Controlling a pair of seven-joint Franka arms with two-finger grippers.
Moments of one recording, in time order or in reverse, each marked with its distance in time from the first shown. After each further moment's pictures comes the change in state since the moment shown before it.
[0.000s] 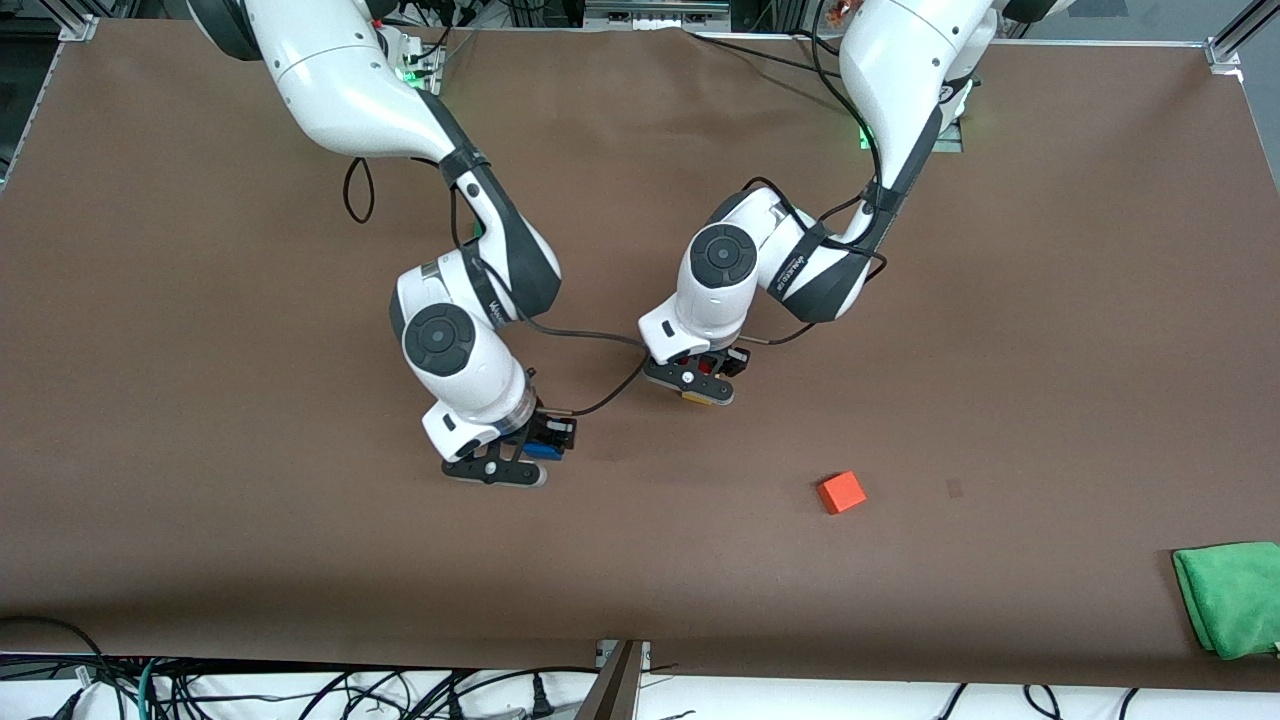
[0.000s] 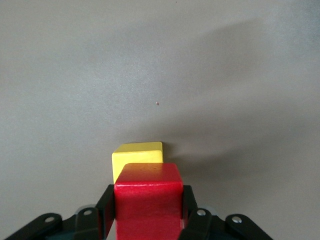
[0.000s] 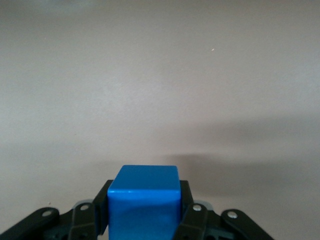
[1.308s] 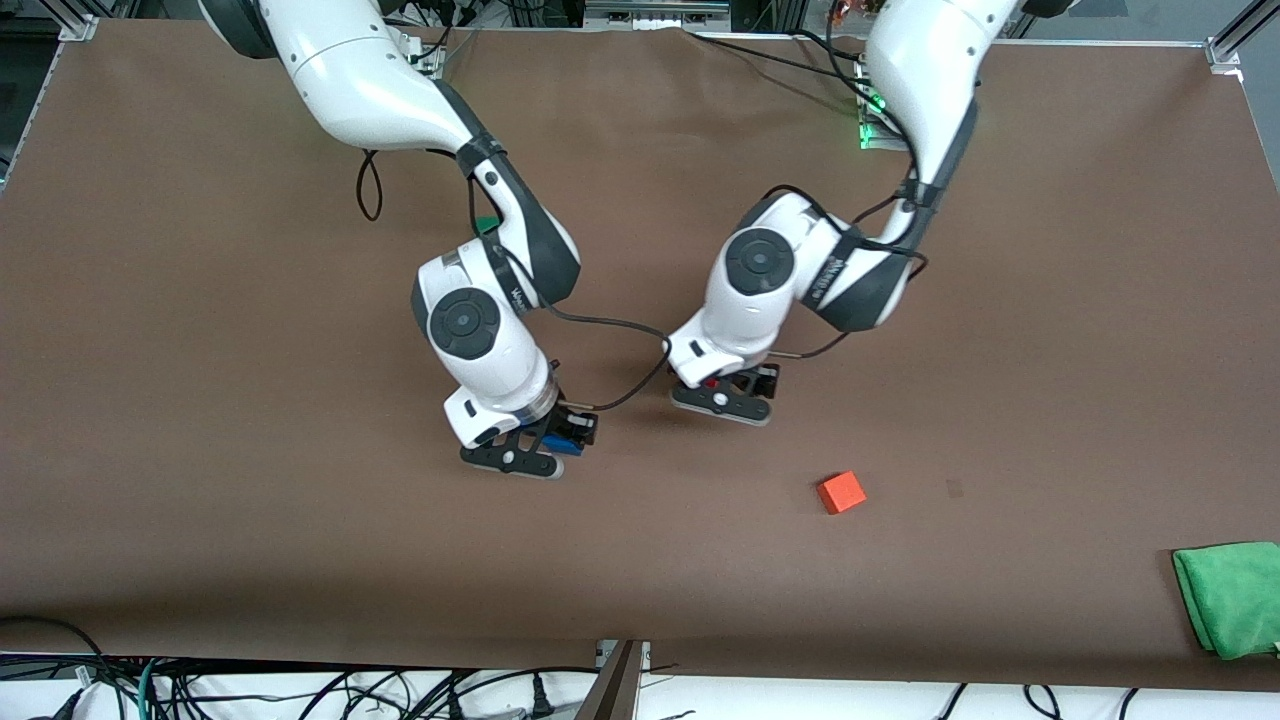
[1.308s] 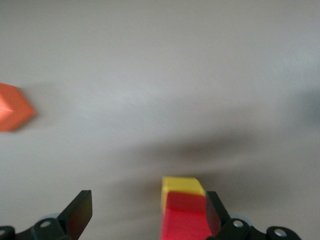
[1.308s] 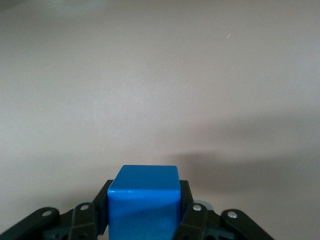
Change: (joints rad) left arm 0.080 -0.052 0.028 0.057 0.006 -0.015 -0.042; right arm 0.048 0.001 0.002 0.005 0.000 0.020 0.133
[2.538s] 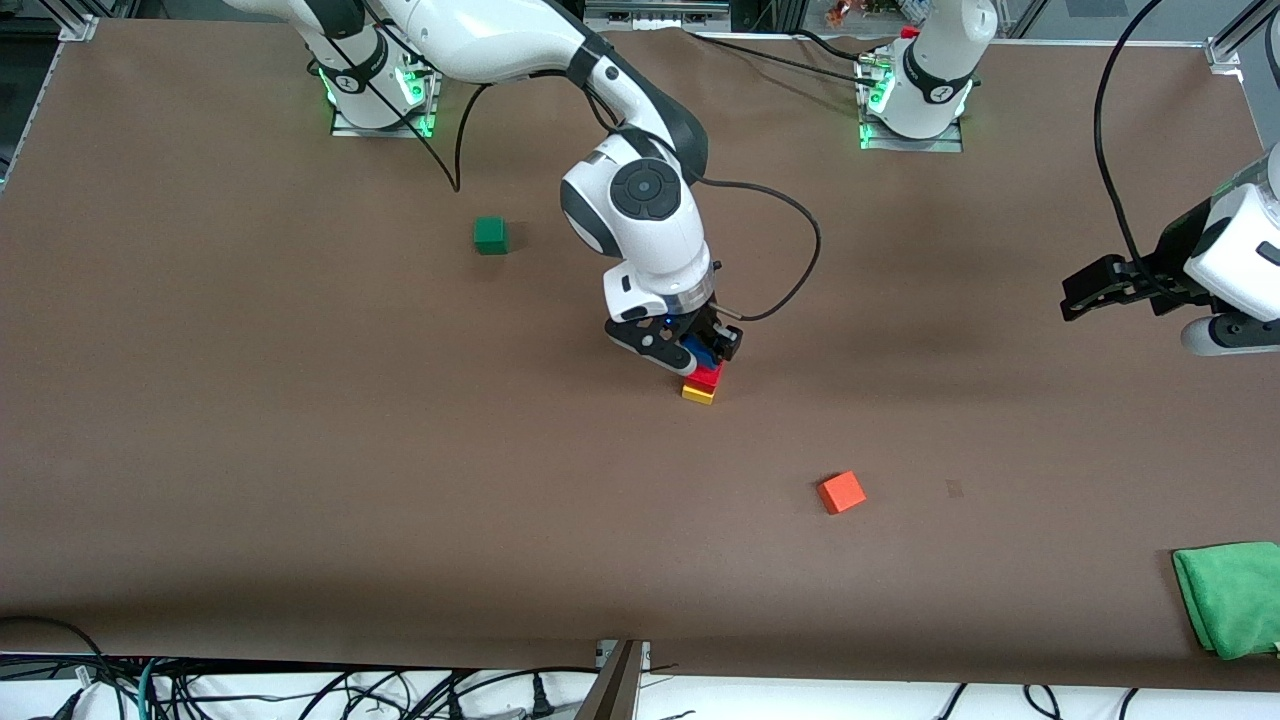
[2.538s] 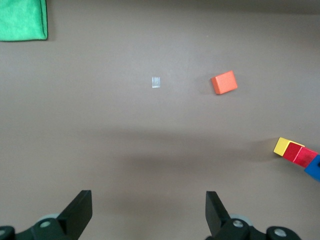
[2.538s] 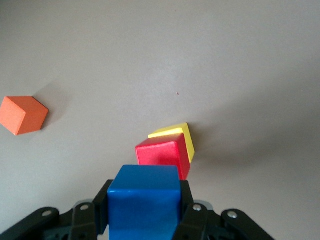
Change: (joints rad) left arm 0.478 -0.411 0.013 0.152 -0.081 -0.717 0.260; right arm 0.255 0.034 -0.002 0.097 0.000 0.032 0.603
